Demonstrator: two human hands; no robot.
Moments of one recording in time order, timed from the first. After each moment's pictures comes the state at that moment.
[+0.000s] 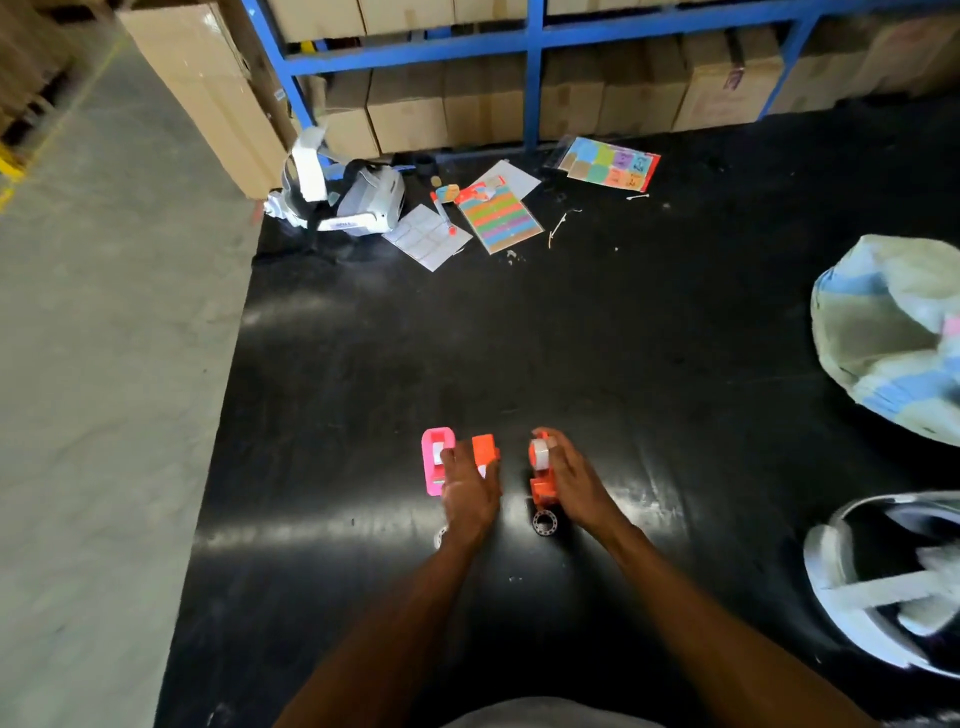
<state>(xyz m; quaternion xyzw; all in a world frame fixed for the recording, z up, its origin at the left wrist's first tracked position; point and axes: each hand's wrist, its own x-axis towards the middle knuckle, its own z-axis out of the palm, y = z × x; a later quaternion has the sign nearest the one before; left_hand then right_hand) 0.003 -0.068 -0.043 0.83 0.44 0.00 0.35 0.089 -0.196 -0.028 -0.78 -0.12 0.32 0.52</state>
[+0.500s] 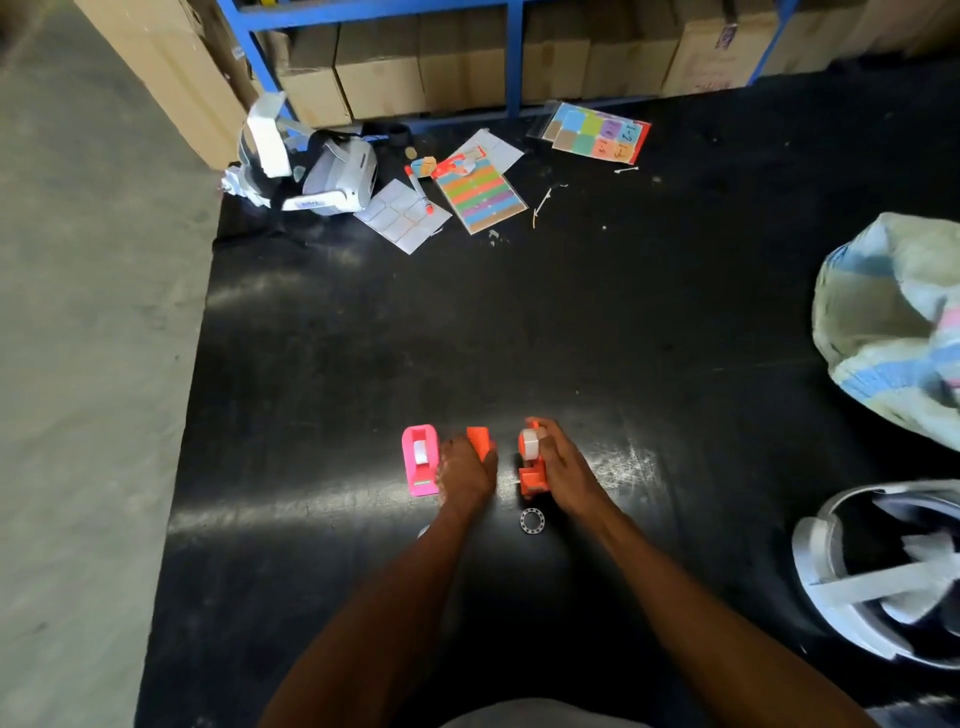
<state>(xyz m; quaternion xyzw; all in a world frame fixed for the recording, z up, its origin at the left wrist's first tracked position) 0.039 -0.055 -0.048 0.83 0.44 -0.07 0.34 0.107 -0.193 -0.046 -0.78 -0.09 0.35 0.52</state>
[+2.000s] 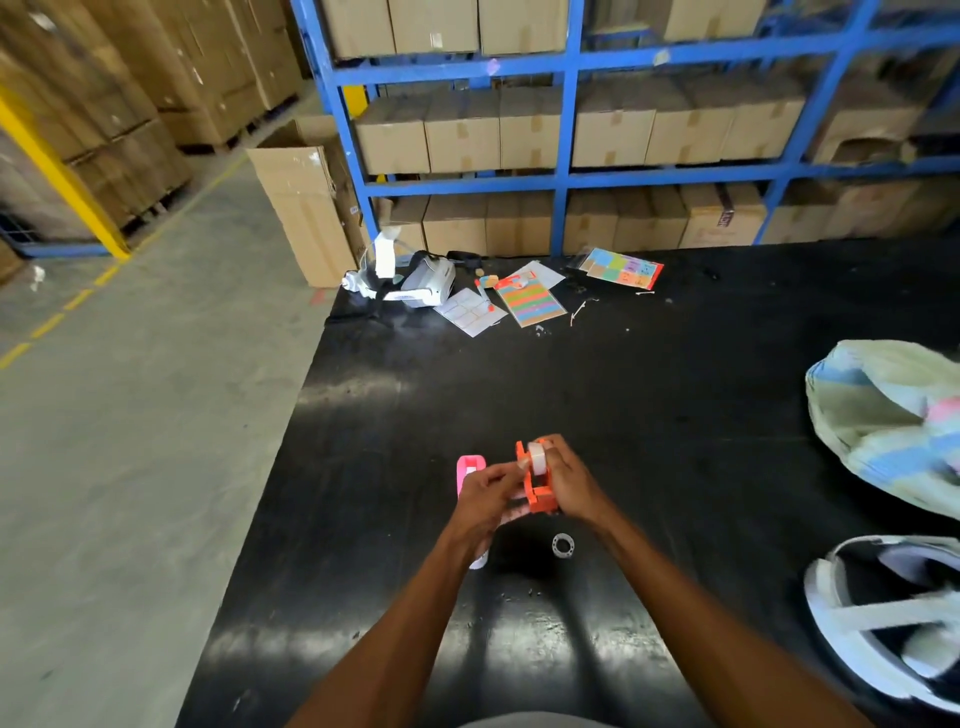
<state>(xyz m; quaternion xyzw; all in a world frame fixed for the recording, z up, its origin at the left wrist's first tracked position) -0.059 -0.078 0.073 0.51 0.31 0.06 0.80 0.047 -0.174 0.055 -0.80 -0.20 0.27 0.49</state>
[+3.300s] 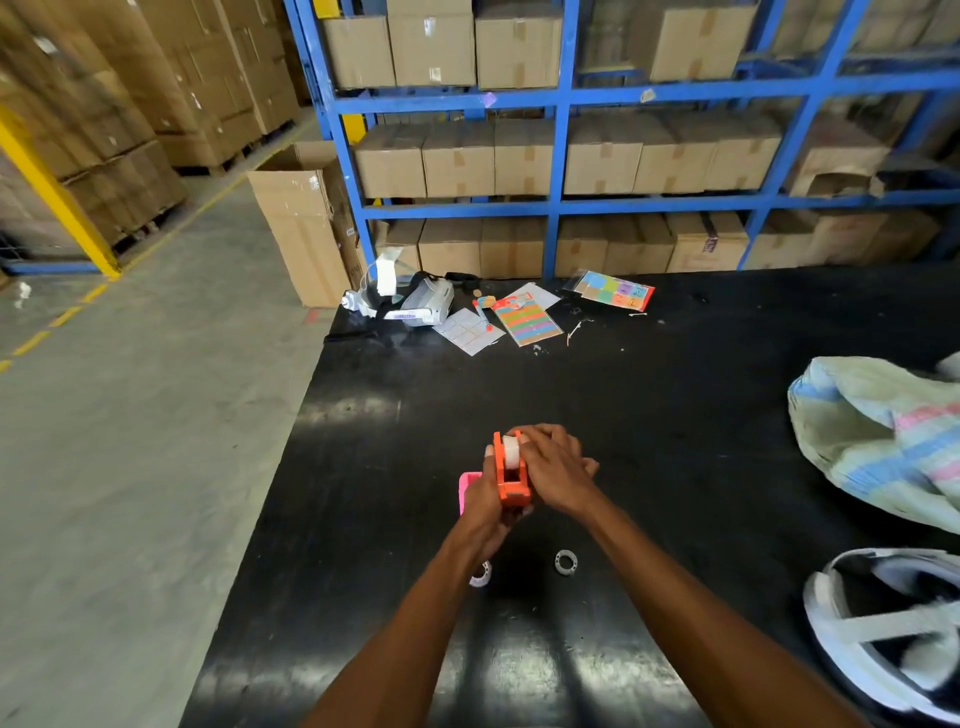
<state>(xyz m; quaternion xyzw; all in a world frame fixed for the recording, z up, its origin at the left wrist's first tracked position) -0.048 -0.072 0.091 0.42 0.40 0.11 0.81 0.036 -0.149 0.109 -0.88 -0.28 0.18 0.33</state>
